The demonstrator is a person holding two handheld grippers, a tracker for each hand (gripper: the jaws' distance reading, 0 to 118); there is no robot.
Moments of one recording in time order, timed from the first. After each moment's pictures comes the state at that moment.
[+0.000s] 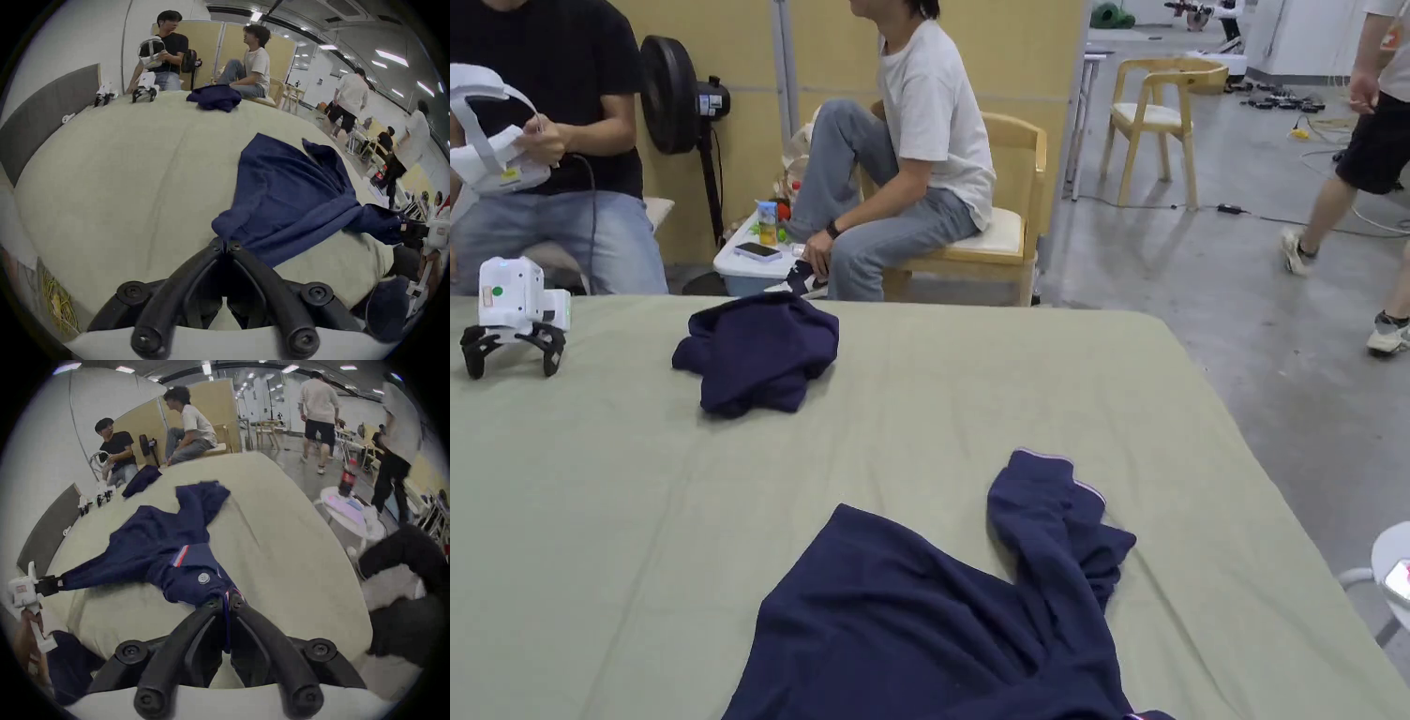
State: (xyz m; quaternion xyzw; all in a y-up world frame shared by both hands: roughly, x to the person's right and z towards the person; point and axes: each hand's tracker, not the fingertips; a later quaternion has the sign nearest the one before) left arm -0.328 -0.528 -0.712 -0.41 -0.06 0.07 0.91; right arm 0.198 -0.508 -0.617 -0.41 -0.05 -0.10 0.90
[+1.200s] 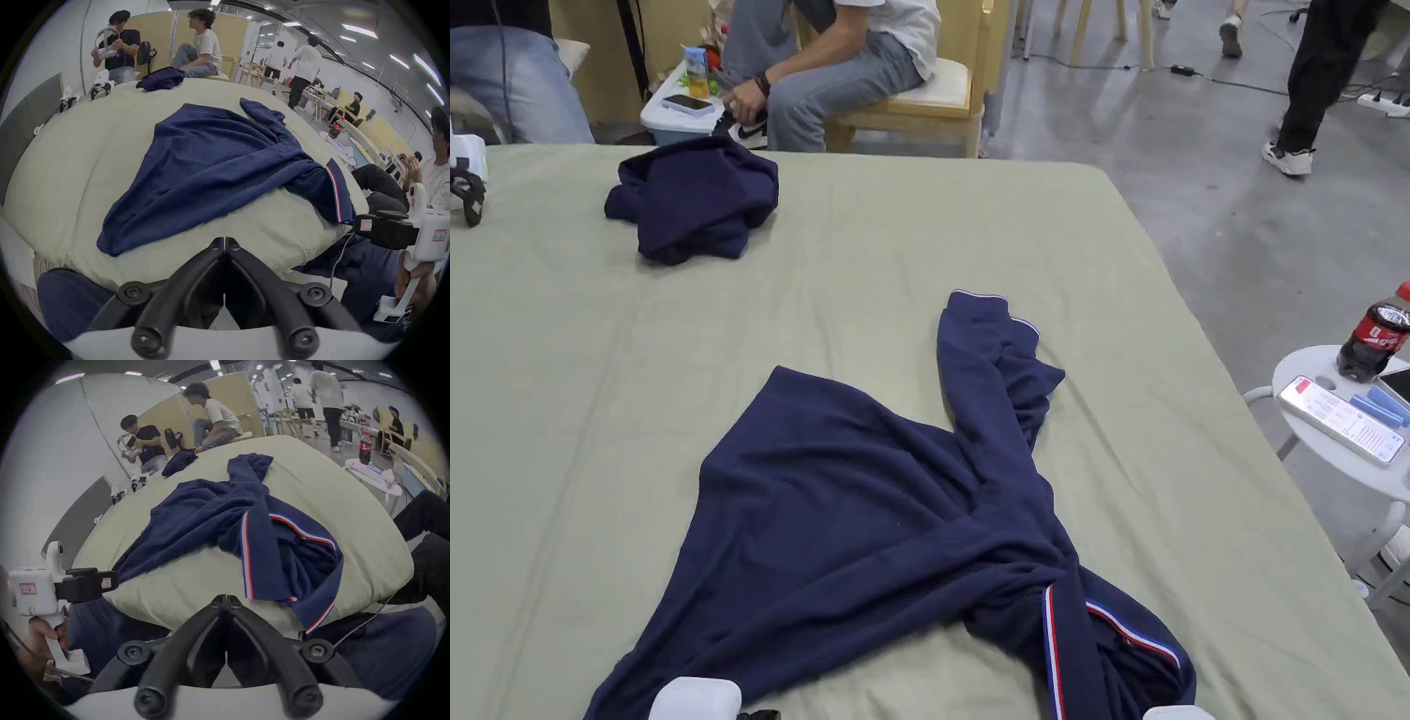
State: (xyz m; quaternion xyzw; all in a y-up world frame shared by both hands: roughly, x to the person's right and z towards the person) left arm -0.214 -0.533 -0.621 -0.44 -0.17 0.03 0.88; right arm 0.102 -0.536 -0.540 -0.40 0.03 -0.14 0.90
